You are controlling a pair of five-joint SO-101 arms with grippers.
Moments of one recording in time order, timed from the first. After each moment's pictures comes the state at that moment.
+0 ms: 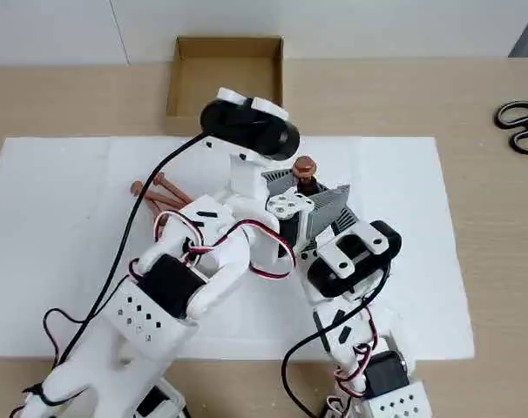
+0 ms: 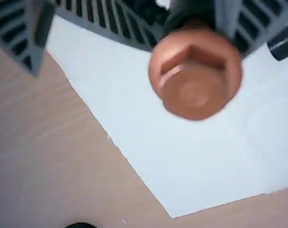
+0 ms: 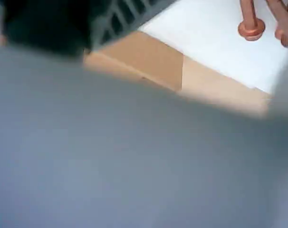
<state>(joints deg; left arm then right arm) 35.3 -38.4 31.5 45.8 23.2 -22.5 -102.9 95.9 9.4 3.4</state>
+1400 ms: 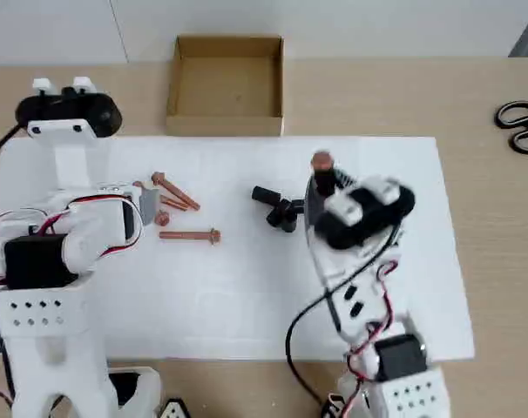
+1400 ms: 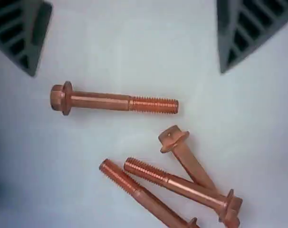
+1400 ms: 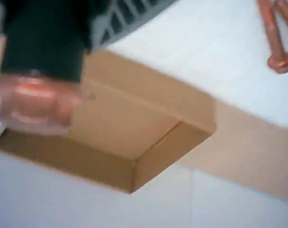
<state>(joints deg) -7.5 -38.4 14.5 89.5 4.6 -17.8 -78.9 71.2 20.8 3.4</state>
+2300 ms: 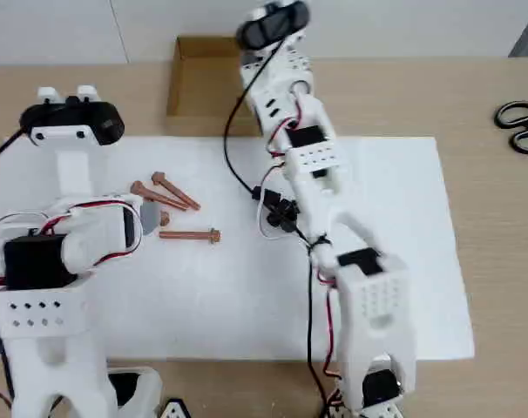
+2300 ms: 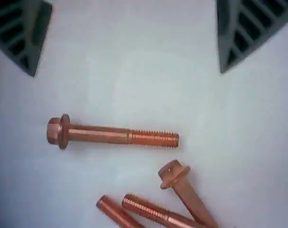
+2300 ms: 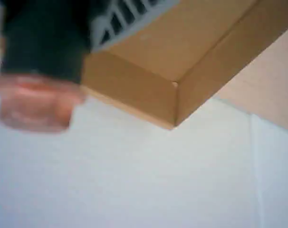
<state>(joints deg) -7.5 -38.4 14.5 93.8 4.6 -20.7 39.6 -26.9 1.9 3.4</state>
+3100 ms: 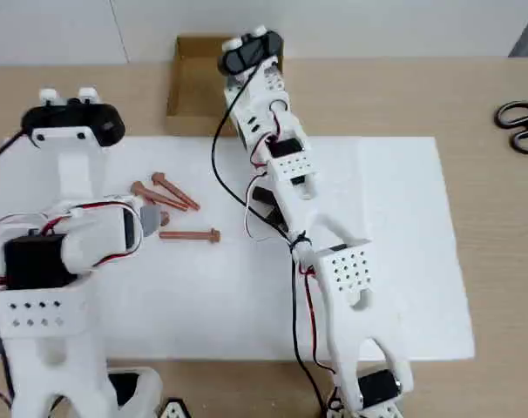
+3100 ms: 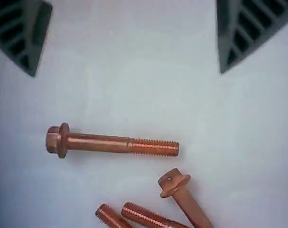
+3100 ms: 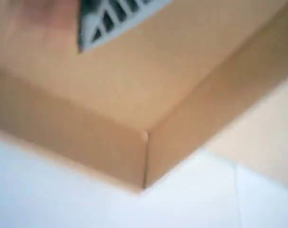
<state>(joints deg) -7.5 -38.4 14.5 94.2 4.6 -22.1 59.4 -44.5 3.2 3.4</state>
